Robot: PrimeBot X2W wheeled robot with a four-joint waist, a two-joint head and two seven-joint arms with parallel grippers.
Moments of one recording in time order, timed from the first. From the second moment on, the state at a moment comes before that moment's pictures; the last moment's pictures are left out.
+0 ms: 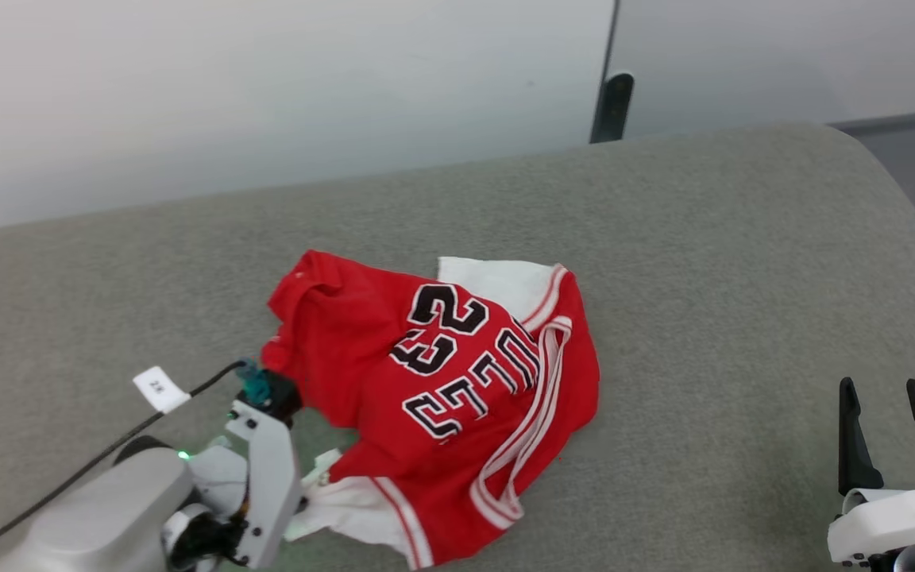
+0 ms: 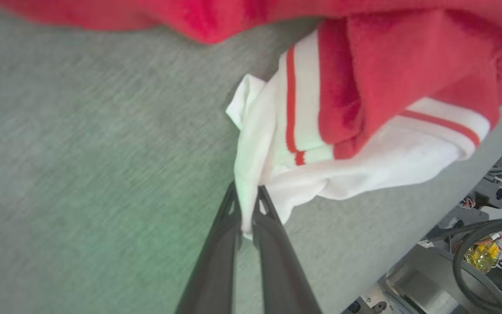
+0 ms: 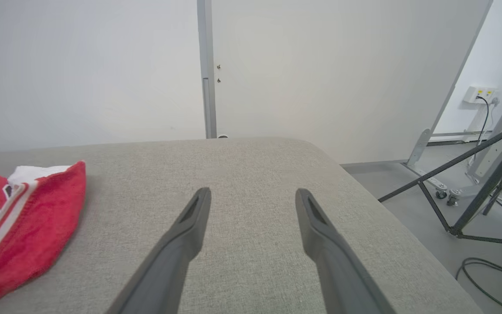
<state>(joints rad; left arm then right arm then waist) -0.71 0.66 -1.15 0.48 -1.11 -0.10 0.57 -0.10 -0.10 -0.19 0.27 0.06 0.13 -0.25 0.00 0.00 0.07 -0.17</state>
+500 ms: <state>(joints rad) -0.74 0.81 -1.21 0.49 -0.99 -0.11 0.59 -0.07 -0.10 -0.17 0.25 0.06 0.13 -0.23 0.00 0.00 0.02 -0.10</state>
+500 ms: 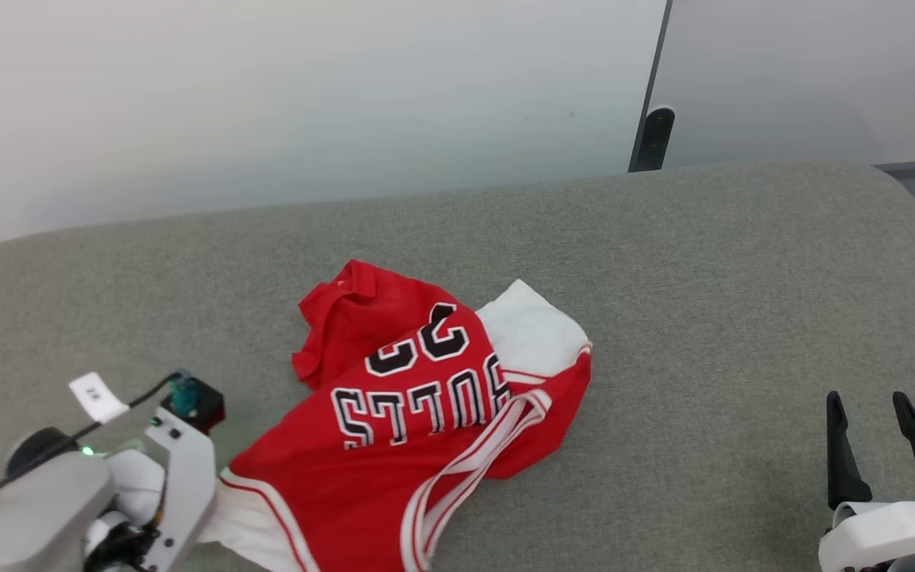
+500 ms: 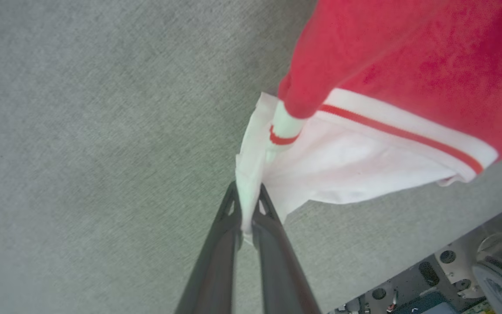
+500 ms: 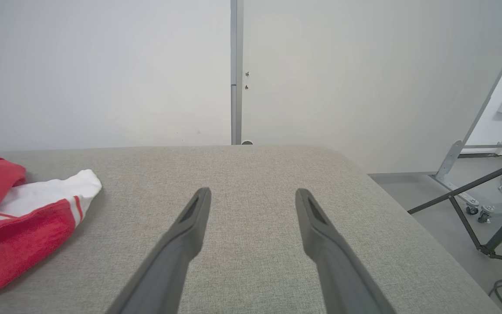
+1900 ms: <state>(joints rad) -0.70 0.80 -1.16 0.55 -1.10 -0.05 0.48 -0.05 -0.11 -0.18 0.22 0.07 0.13 -0.21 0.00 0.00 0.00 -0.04</state>
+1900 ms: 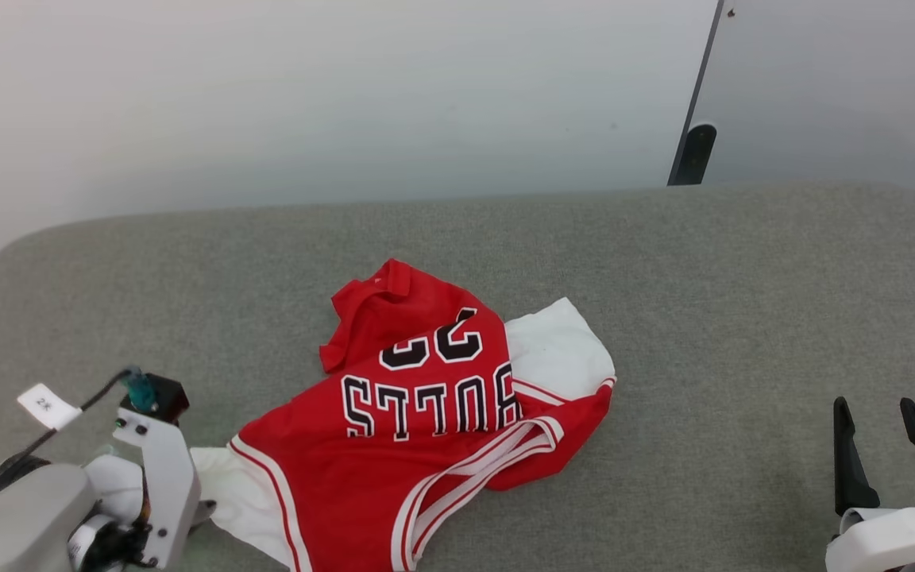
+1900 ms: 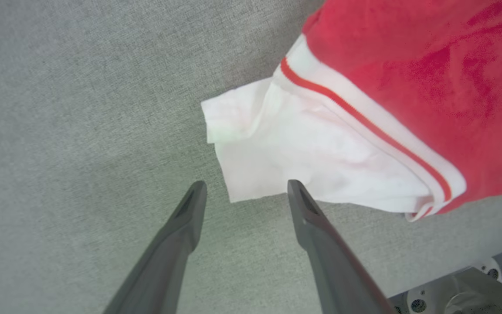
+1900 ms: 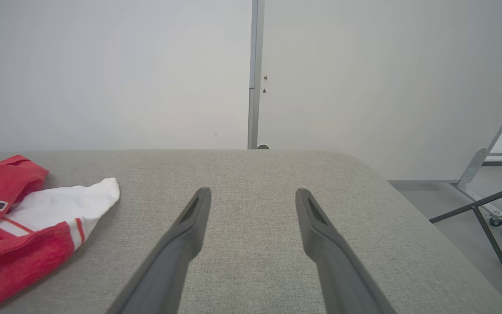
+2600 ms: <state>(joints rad) -0.63 0.75 -1.08 0.60 -1.25 0.03 0.51 -0.08 -0.12 -0.17 0.20 0.08 0.13 -0.21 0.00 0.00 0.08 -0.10</state>
